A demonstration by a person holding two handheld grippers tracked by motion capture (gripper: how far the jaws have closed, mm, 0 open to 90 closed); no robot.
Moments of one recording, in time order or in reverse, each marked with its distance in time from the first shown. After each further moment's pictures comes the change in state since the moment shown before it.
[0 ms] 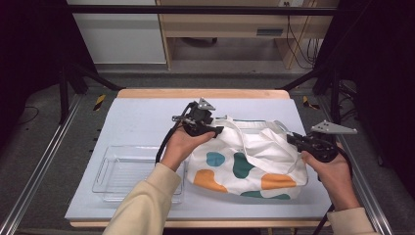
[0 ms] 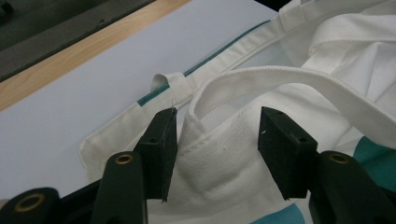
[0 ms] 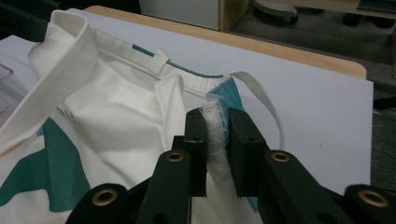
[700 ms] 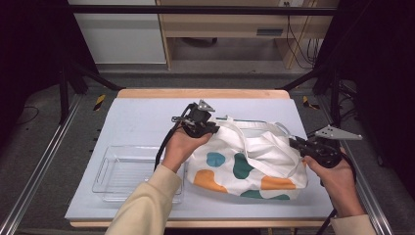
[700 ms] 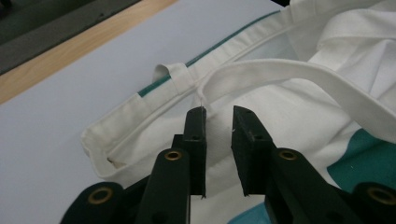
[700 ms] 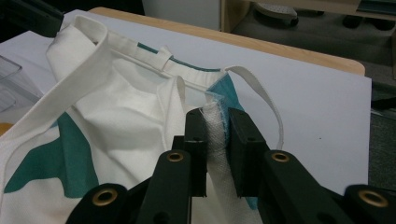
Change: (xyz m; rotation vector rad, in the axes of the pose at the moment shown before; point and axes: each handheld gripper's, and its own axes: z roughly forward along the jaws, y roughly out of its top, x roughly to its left) left arm 0.001 -0.002 -0.006 0.009 0.011 -0.001; right arm 0.002 -0.010 -0.010 -0.016 0.006 0.000
